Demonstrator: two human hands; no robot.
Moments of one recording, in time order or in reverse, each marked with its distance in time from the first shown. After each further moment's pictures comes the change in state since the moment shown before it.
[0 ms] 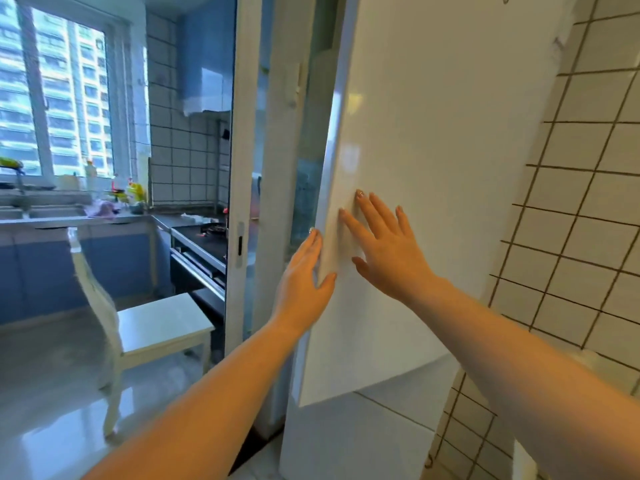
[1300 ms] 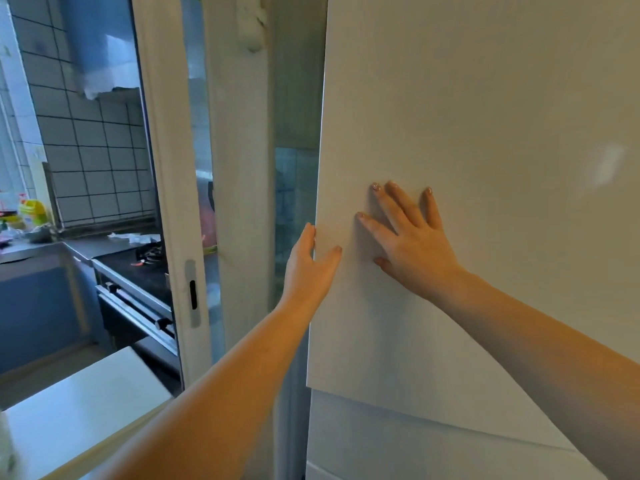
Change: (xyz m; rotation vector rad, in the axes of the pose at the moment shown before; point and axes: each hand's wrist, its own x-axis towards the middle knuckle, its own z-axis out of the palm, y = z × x) left_hand 0.280 -0.251 0.118 -0.439 -0.167 -0.325; right_hand 0.220 0.095 0.269 -0.309 0.011 0.101
